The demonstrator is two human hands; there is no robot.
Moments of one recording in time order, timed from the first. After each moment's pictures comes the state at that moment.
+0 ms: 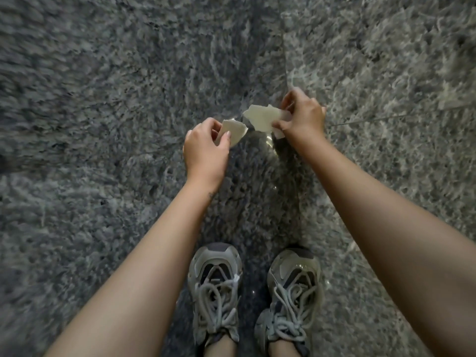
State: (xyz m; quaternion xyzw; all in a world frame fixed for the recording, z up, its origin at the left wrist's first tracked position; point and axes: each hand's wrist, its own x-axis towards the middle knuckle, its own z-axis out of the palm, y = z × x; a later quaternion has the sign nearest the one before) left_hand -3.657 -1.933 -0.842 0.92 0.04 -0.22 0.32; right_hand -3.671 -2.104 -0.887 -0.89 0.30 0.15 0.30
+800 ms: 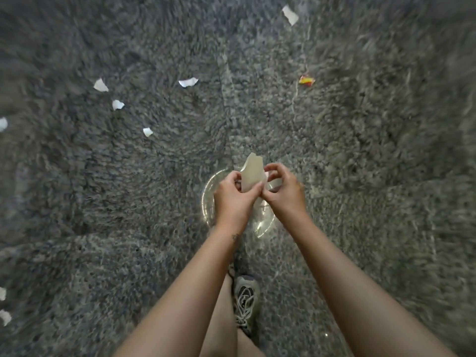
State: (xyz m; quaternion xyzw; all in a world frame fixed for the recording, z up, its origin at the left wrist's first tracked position) left_hand -3.615 -2.082 -0.524 0.79 0.14 -0.29 0.53; right_hand -3.650 -2.183 -0.544 -0.80 0.32 0.05 0.50
